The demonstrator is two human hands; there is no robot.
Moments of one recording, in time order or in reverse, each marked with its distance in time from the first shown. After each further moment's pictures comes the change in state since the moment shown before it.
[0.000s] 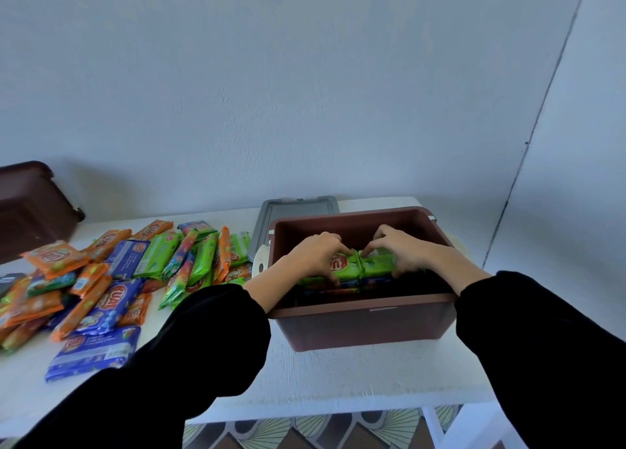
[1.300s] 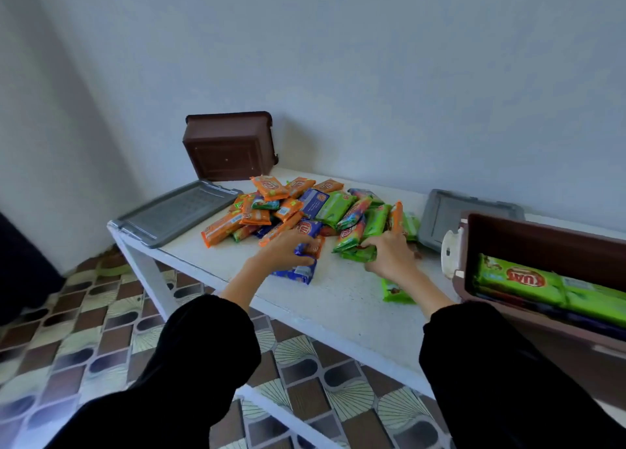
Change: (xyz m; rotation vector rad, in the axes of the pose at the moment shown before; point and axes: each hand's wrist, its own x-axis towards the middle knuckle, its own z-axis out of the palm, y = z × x) left_hand -0.292 -0.168 0.059 -0.432 0.154 -0.736; right_hand 0.083 -0.285 0.061 0.224 0.216 -0.172
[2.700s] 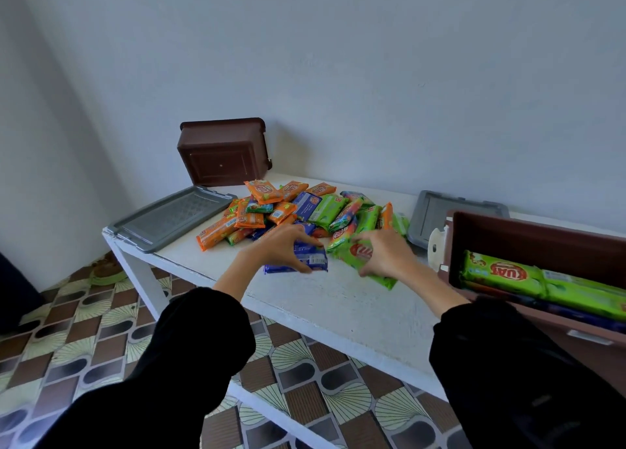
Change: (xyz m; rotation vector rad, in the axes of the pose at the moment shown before) left_hand -0.008 0.020 -0.022 0.131 -0.073 0.161; right_hand -0.030 -0.017 -0.038 0.002 -0.110 -0.074
